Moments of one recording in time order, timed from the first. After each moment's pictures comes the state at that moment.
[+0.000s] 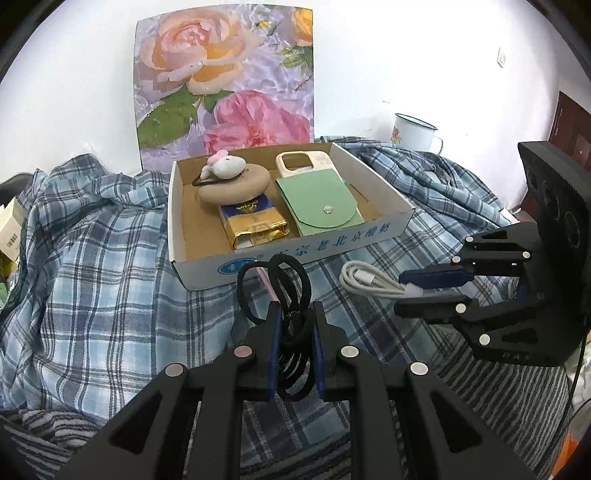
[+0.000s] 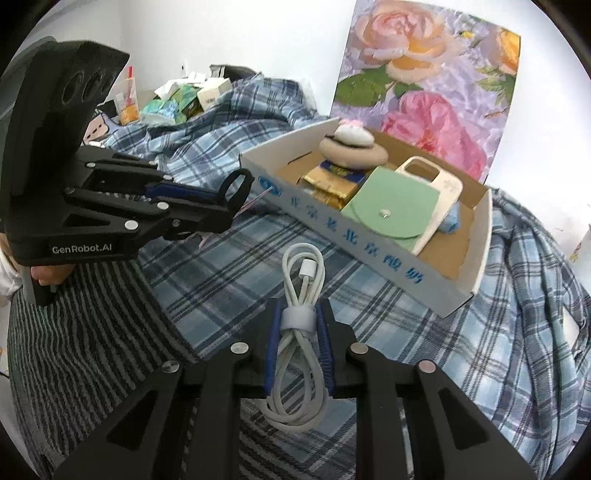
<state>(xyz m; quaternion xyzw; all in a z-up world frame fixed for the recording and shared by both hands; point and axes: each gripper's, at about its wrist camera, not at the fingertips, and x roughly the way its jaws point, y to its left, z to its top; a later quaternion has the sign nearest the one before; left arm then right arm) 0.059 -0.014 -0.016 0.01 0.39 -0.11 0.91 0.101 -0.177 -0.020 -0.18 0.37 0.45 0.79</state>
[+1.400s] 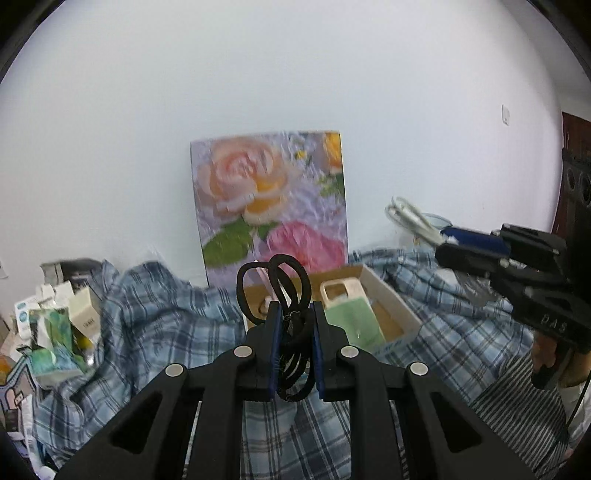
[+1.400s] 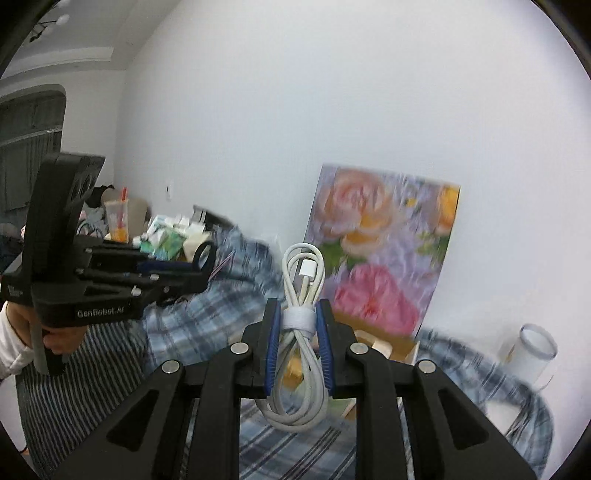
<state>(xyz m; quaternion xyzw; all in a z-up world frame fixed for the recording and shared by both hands) 0.024 0.006 0.100 0.02 0.23 -0.04 0.97 0.081 -0.192 0.114 -0.10 0.14 0.41 0.89</state>
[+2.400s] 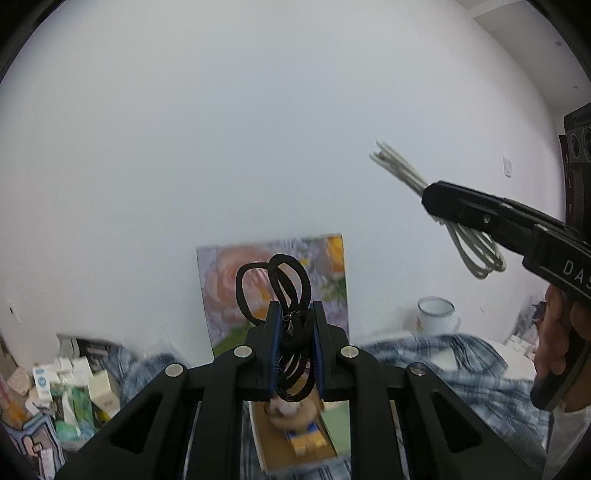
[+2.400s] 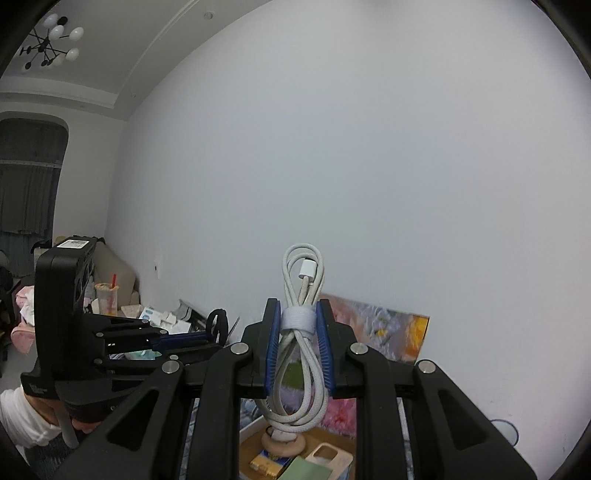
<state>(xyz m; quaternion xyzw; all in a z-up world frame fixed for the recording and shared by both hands) 0.037 -0.020 0.201 0.03 0.10 -0.02 0.99 0.085 -0.199 0.243 -0.05 0.01 0.40 0.92</state>
